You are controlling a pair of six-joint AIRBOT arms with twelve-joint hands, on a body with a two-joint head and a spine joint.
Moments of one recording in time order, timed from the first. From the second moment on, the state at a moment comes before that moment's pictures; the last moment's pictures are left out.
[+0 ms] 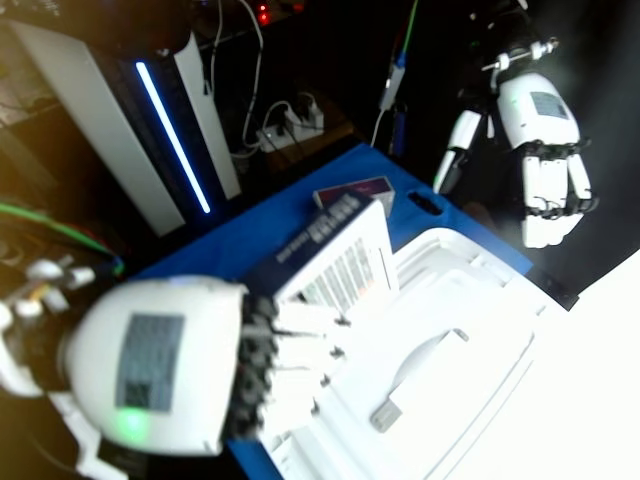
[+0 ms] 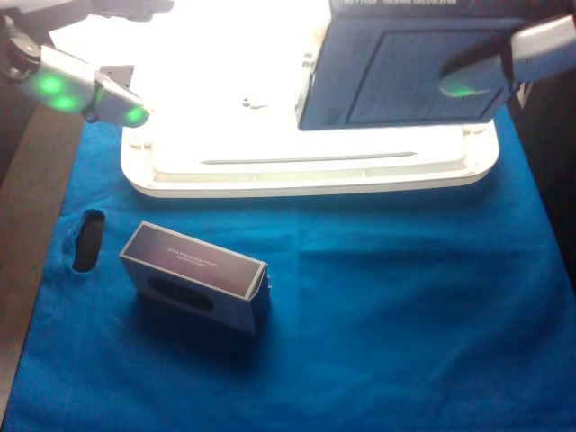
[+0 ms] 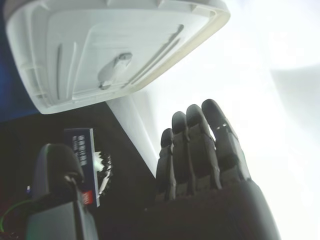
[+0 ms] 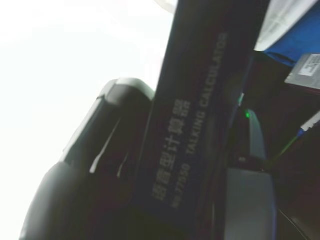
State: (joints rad) left arm 0.44 -1.01 1.49 0.85 -0.39 0.14; right arm -0.47 -1.07 1.47 -0.61 0.70 0.01
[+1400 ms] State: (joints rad) left arm 0.50 -1.01 1.49 0.79 -0.39 0.15; right arm -0.59 -1.00 1.35 -0.70 0.67 0.01
